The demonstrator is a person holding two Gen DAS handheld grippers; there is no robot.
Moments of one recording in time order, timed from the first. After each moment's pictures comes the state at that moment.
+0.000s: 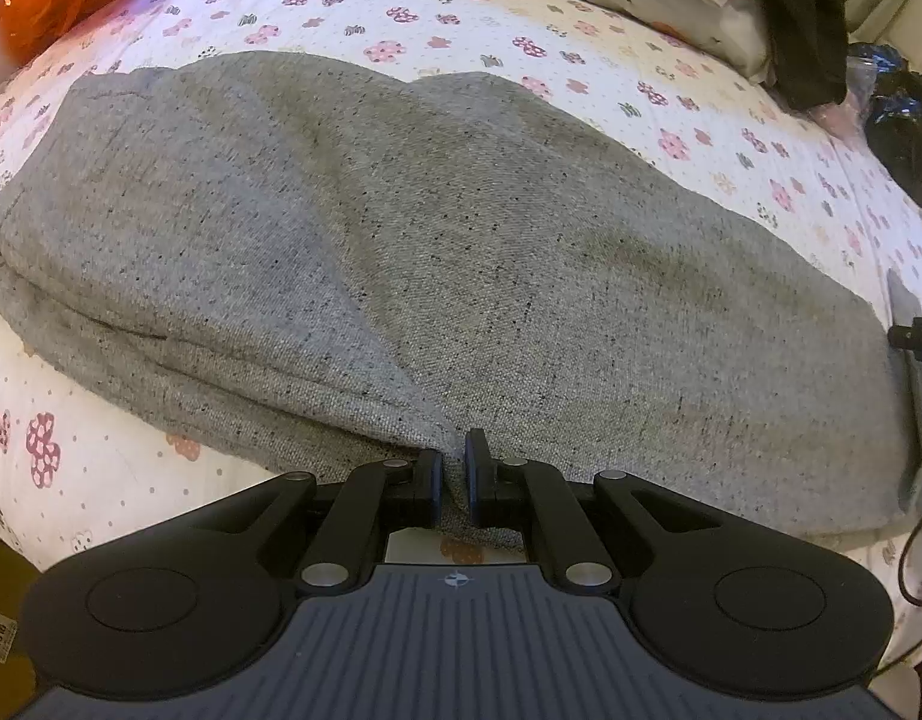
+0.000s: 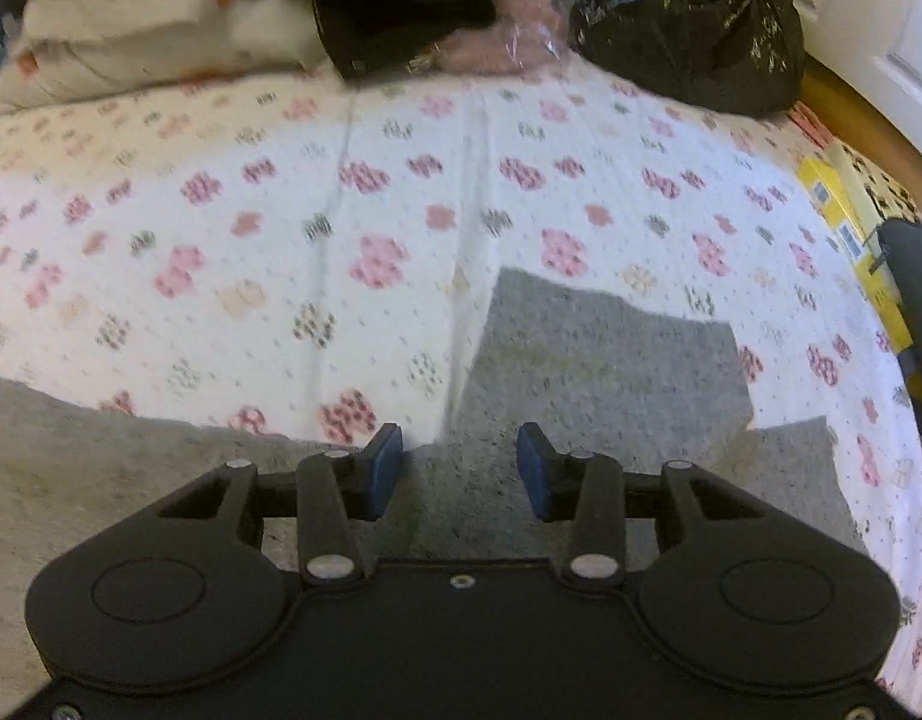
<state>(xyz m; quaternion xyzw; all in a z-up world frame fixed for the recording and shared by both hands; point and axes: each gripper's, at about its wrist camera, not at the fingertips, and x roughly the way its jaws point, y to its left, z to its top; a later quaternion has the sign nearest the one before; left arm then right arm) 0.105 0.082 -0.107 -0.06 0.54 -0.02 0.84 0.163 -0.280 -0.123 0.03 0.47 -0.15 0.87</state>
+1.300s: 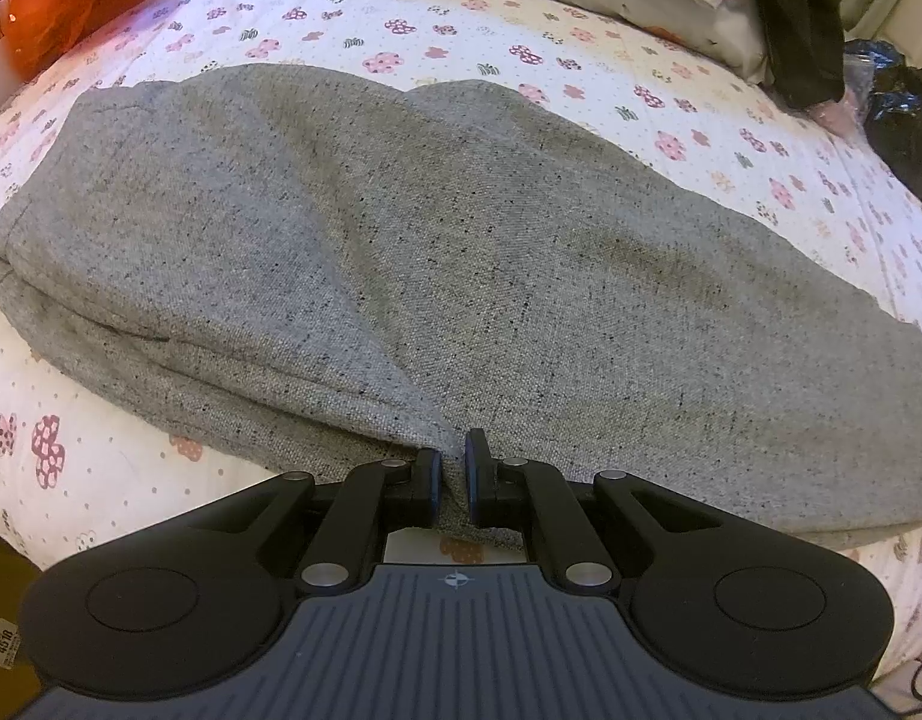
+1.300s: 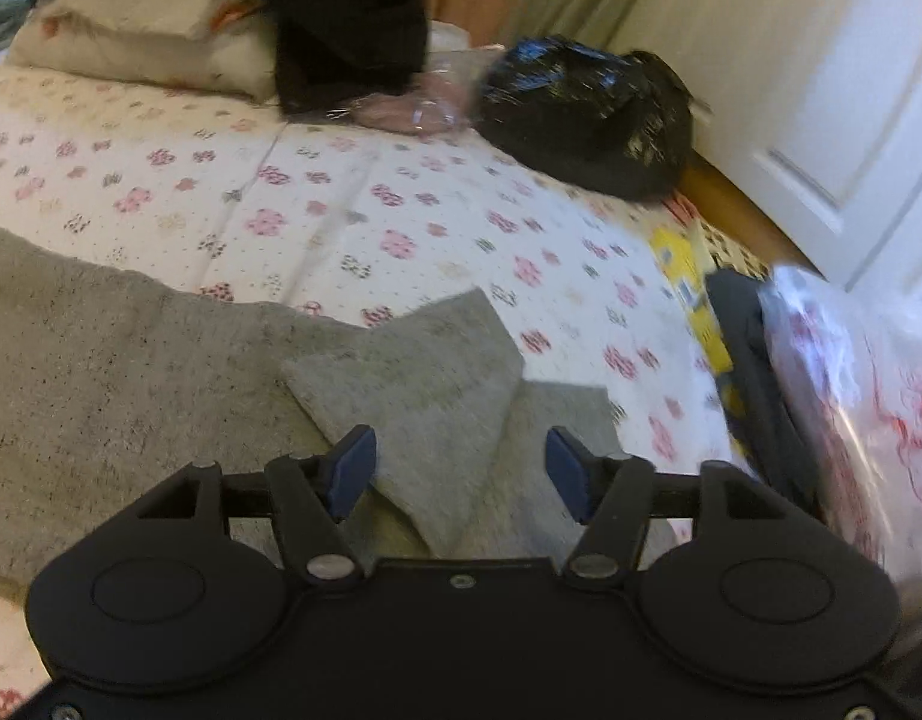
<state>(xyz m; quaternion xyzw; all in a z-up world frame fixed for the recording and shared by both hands) 0.102 0.082 -0.106 -0.05 0.53 -0.02 0.85 0.041 -0.287 -0.108 -0.09 0.39 -0.21 0.89</state>
